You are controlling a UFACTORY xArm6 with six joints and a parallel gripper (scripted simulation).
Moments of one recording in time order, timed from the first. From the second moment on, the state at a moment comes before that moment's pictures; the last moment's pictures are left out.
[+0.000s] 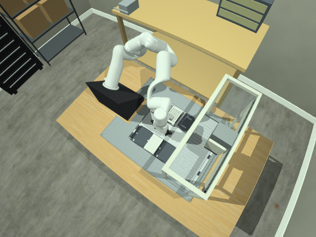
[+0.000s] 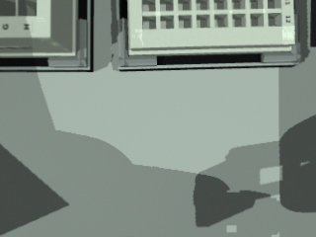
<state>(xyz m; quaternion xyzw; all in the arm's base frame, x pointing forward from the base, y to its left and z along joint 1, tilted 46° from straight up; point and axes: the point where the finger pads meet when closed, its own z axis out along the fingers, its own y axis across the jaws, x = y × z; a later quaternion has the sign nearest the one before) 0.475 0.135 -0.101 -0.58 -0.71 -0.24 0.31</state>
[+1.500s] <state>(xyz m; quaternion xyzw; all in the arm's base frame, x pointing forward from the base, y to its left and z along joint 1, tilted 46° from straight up) 0.470 0.160 -0.125 -0.58 -0.71 -0.24 0.31</state>
